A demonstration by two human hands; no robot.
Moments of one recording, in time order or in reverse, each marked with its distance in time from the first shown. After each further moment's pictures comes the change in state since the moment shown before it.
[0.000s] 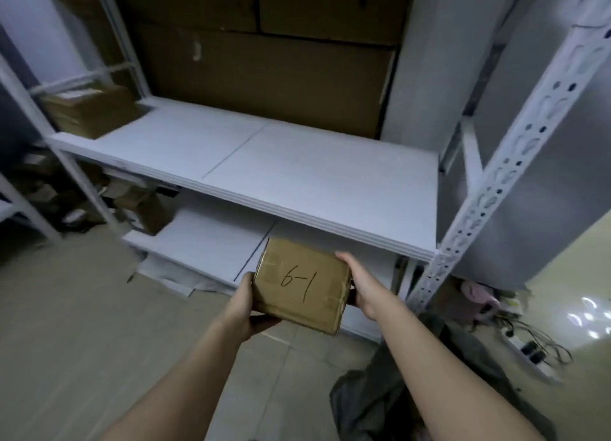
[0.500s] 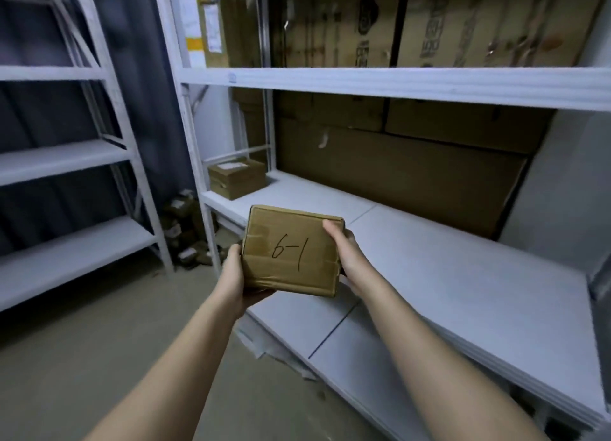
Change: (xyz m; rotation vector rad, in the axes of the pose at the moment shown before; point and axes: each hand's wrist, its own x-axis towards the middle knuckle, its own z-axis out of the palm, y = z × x) left_hand -0.061 0.198 -0.145 -0.316 0.159 0.470; right_hand 0.004 -0.171 0.245 -0.084 -0.317 -0.435
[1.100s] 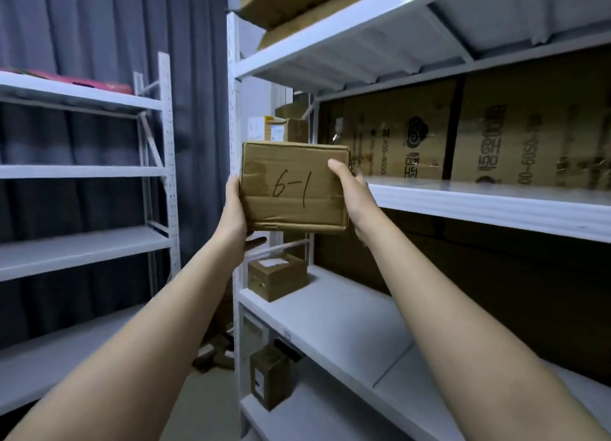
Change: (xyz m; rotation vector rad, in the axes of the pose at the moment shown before) left_hand 0.053 0.303 0.000 0.059 -0.064 0.608; right_hand 0.118 -0.256 0.173 -0.103 -0.014 -0.582
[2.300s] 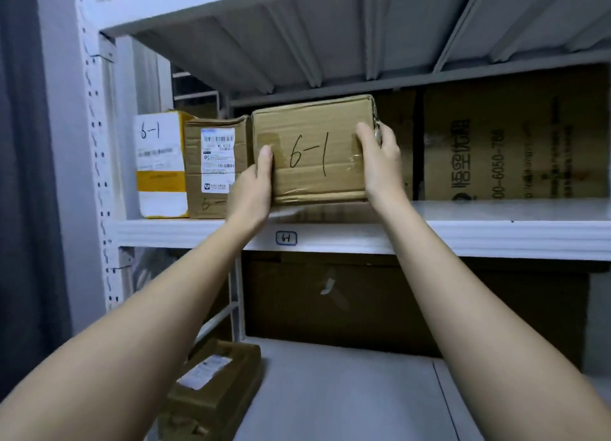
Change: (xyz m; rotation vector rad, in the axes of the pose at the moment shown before) left_hand 0.453 -0.023 0.090 0.274 -0.426 0.613; right_hand 0.311 0.063 0.087 -0.349 0.753 -0.445
